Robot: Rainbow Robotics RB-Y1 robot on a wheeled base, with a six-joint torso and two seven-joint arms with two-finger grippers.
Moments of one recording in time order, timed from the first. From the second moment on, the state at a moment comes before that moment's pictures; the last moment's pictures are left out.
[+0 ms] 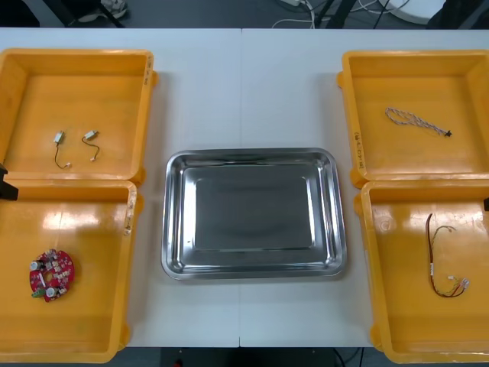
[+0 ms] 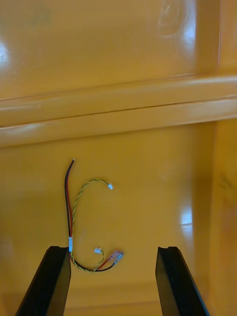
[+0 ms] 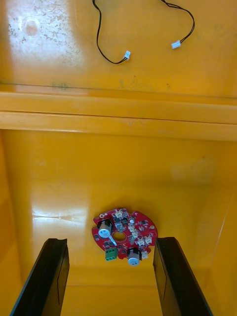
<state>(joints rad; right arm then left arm) -0.13 -0.87 -0.29 -1.97 -0.91 1.73 1.29 -0.23 0.82 0.34 -2.04 0.89 1.90 -1.33</state>
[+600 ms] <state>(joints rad) -0.08 -0.87 -0.30 -1.97 -0.91 1.67 1.29 -0.23 0.92 0.34 -2.04 1.02 1.90 -1.36</state>
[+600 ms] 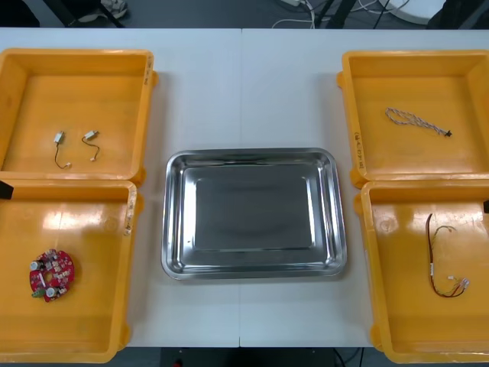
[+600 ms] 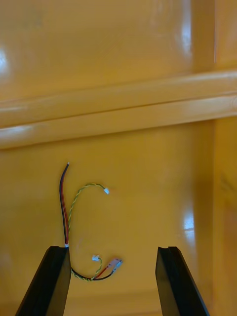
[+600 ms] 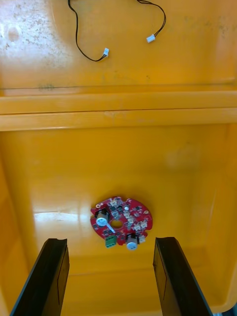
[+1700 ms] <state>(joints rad) 0.11 -0.67 -0.16 -2.12 -0.63 1.54 1.29 0.20 1.07 0.34 -2.11 1.11 1.46 -2.12</state>
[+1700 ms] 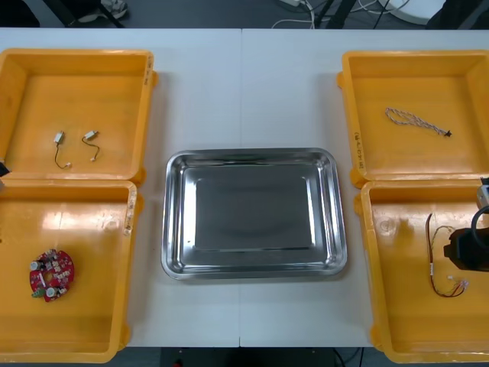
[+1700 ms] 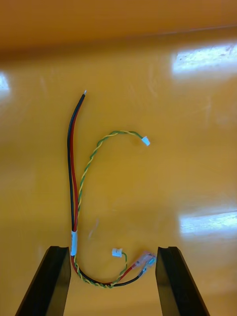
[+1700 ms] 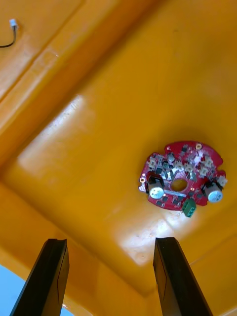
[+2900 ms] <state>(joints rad) 0.17 -0.56 -0.11 -2.12 -0.54 1.49 1.29 0.38 1.10 0.14 -2.13 1.03 1.18 -2.32</state>
